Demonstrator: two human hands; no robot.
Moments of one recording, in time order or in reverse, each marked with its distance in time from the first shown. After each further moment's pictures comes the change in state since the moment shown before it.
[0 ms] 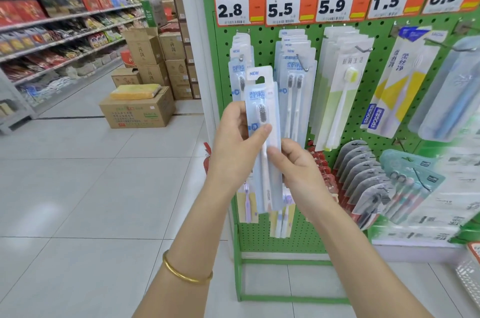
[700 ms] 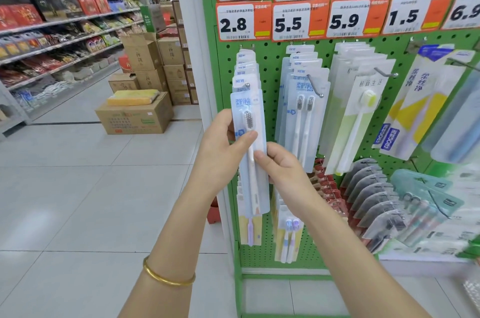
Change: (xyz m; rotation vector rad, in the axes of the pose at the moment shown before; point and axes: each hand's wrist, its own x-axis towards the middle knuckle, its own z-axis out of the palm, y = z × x) left_hand 0.060 -0.013 -0.030 0.217 -0.027 0.004; right_hand 0.068 0.006 0.017 -0.079 -0.086 -0.011
